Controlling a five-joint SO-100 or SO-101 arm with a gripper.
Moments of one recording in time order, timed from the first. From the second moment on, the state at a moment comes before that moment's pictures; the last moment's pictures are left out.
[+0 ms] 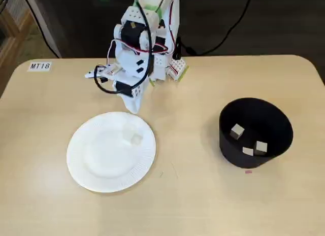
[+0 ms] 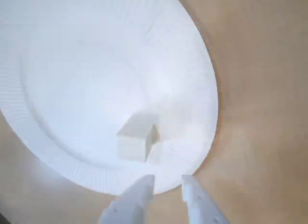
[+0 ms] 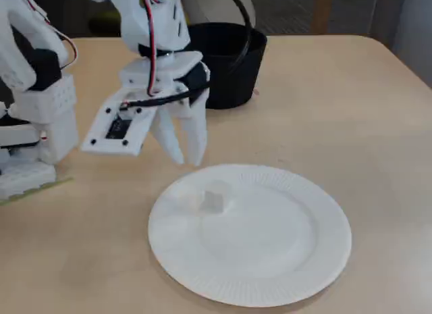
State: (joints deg) arm 21.8 115.4 123.7 66.1 3.3
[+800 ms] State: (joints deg) arm 20.7 93.4 113.6 61.5 7.0
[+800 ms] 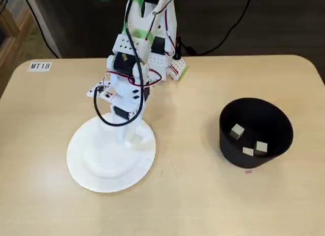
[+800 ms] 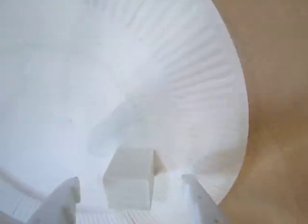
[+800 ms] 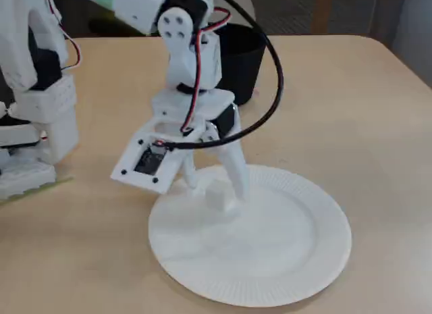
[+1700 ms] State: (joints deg) arm 22.4 85.6 107.1 48.0 6.3
